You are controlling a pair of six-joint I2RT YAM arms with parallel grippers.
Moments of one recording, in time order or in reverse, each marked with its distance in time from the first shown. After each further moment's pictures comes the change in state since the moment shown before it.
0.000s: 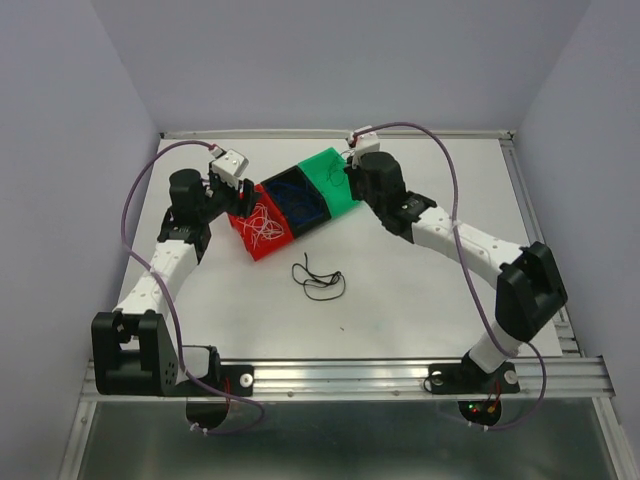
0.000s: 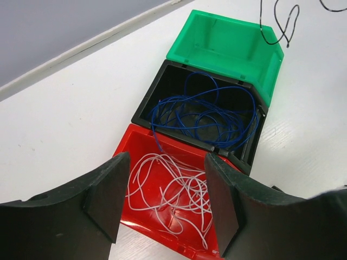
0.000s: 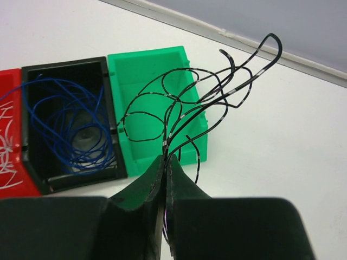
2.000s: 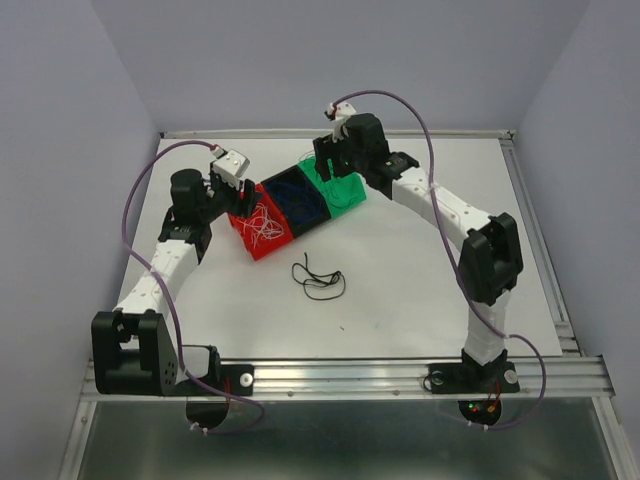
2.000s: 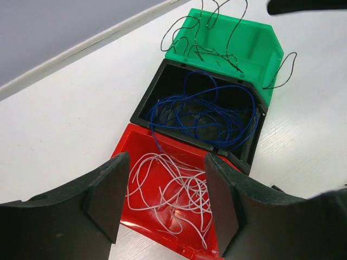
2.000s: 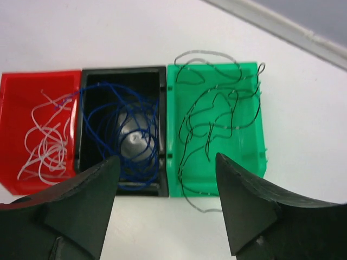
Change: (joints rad) left arm -0.007 0.000 -0.003 0.000 -0.007 0.004; right arm -0.118 0.385 0.572 -0.311 -0.380 0.042
